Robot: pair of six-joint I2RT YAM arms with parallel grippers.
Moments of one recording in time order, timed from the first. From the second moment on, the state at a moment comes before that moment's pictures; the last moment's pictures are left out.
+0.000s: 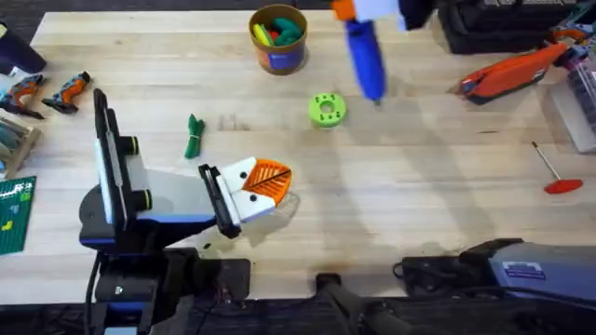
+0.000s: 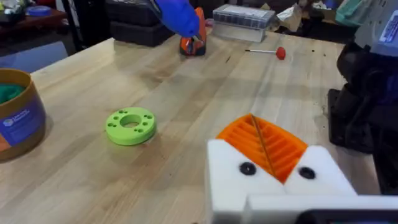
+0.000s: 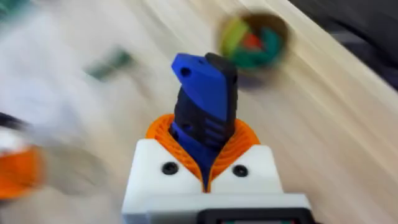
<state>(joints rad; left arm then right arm) 0.02 0.01 0.01 -0.12 1.16 0.06 0.29 1.47 1.47 -0.73 -0.57 -0.33</state>
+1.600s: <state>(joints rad) 0.02 0.01 0.01 -0.12 1.16 0.06 0.17 1.54 1.28 -0.63 0.02 -0.79</state>
